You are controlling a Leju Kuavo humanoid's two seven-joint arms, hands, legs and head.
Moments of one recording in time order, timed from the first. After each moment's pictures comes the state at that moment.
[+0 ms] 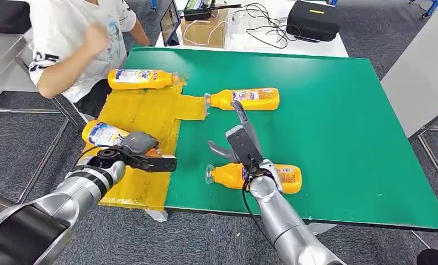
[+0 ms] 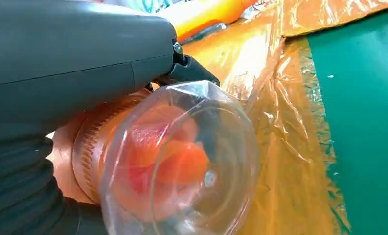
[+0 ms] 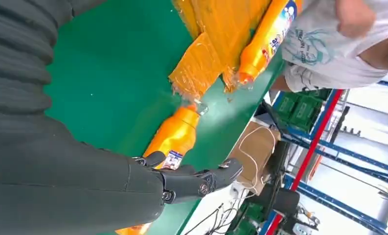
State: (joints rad) left arm -0.83 0.07 -0.60 -0.31 -1.01 0.13 -0.22; right arm -0.53 0.24 0.30 -0.83 0.29 -0.29 -0.41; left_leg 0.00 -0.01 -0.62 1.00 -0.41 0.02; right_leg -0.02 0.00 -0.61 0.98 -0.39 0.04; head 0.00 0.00
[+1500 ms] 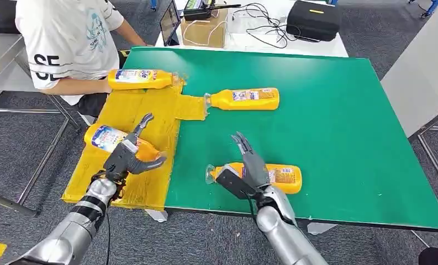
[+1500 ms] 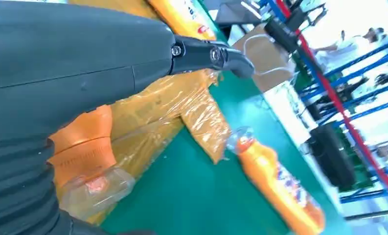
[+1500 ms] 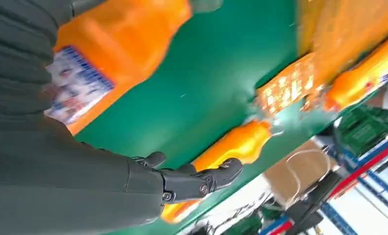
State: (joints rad) left arm -0.48 0.05 -0.15 -0.75 -0.21 0.07 -0.70; right arm -0.33 0.10 0.41 -0.99 0.61 -0.37 -0.26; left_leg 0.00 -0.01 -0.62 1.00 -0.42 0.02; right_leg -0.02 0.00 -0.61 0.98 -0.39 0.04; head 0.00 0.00
